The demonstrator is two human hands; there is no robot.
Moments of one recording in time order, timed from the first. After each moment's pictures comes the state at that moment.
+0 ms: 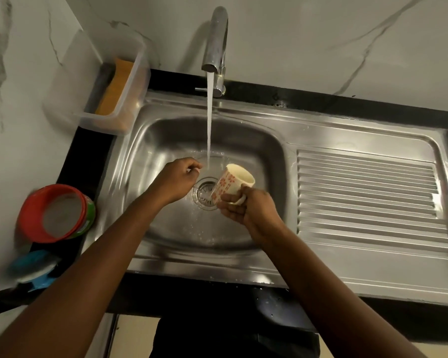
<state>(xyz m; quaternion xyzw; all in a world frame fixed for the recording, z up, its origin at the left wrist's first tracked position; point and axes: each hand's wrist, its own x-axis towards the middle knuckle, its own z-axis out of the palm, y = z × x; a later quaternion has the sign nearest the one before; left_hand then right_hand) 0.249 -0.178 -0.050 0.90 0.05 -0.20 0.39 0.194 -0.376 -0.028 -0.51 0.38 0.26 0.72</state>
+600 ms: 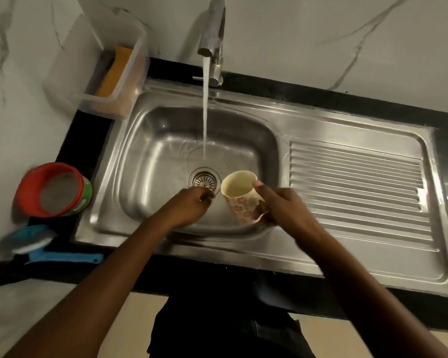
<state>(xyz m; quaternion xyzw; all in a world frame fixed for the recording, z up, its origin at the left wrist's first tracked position) 0.171 -0.213 -0.068 0.87 0.01 -0.31 0.38 0.151 -0.443 0.049 -0.82 0.18 0.29 0.46</state>
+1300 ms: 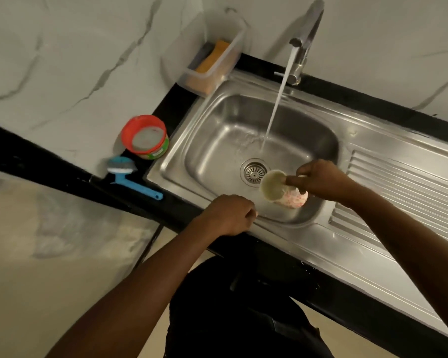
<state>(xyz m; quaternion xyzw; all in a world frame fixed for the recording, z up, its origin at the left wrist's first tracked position) 0.072 -0.237 -0.037 0.94 -0.04 -0.29 0.18 0.213 -0.449 0.012 -0.91 -0.17 0.32 0.22</state>
